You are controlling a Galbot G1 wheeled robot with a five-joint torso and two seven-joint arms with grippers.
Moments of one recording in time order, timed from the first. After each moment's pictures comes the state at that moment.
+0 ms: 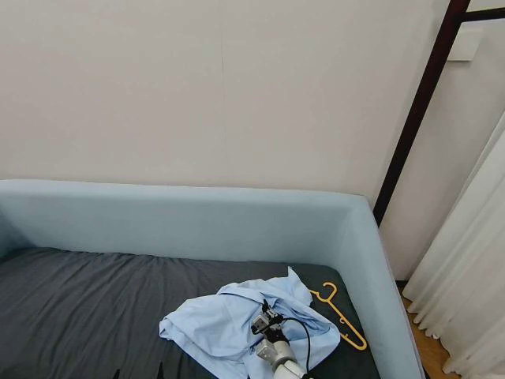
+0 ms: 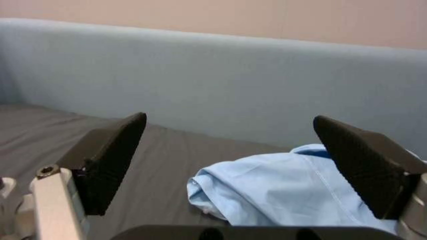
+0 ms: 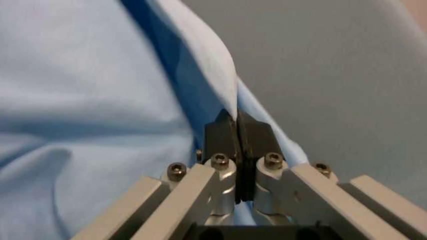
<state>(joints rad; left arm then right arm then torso) 1.88 -1.30 -0.44 -1.85 -0.18 -0.68 -0.30 -0.73 1.34 -0.47 1.00 -0.13 -0.04 0.56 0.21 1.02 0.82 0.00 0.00</state>
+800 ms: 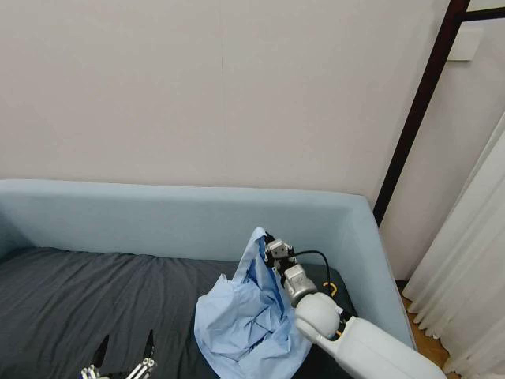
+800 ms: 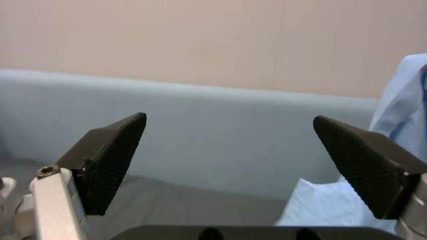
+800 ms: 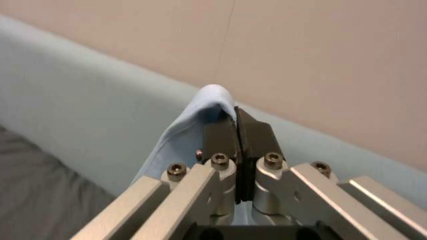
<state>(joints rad) 1.91 -1.03 -0.53 -2.12 -0.33 -0.56 -0.40 -0.50 1.02 -0.41 1.71 0.52 -0.12 0.45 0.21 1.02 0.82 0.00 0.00</state>
